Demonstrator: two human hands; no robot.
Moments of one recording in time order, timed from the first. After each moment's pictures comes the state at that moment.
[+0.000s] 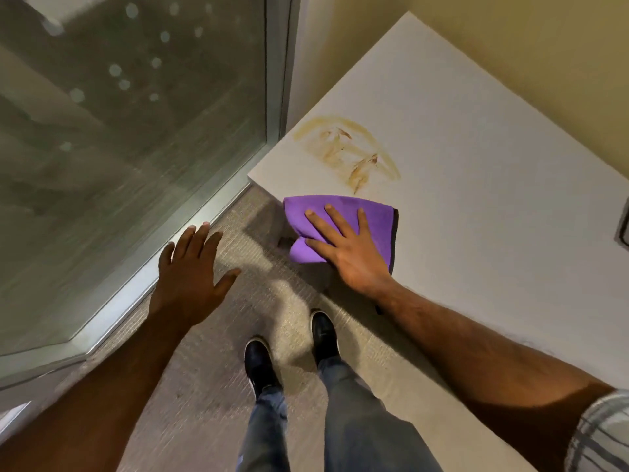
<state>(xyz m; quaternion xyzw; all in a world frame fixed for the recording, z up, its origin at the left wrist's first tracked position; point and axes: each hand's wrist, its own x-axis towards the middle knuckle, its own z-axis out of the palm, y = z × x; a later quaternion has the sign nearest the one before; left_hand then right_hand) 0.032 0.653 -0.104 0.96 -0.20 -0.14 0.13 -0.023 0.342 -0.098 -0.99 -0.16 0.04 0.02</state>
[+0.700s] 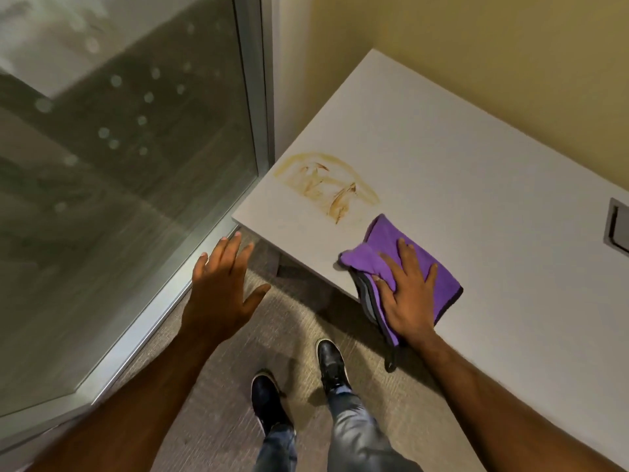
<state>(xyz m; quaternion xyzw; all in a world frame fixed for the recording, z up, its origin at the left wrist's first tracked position) 0.052 0.583 -0.080 0.94 -0.30 -0.09 0.12 -0.096 0.274 -0.098 -0.96 0.22 -0.02 0.17</state>
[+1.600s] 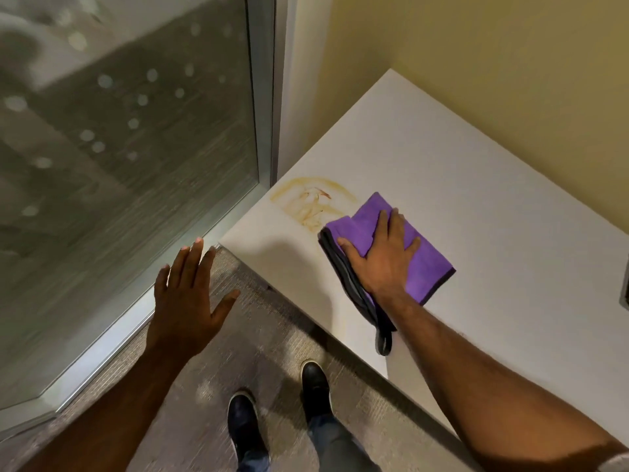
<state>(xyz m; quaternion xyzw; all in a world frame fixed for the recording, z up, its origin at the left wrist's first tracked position) 0.085 0.582 -0.105 0.97 -0.18 -0.07 0.16 0.056 0.250 -0.094 -0.95 0.27 0.03 0.12</state>
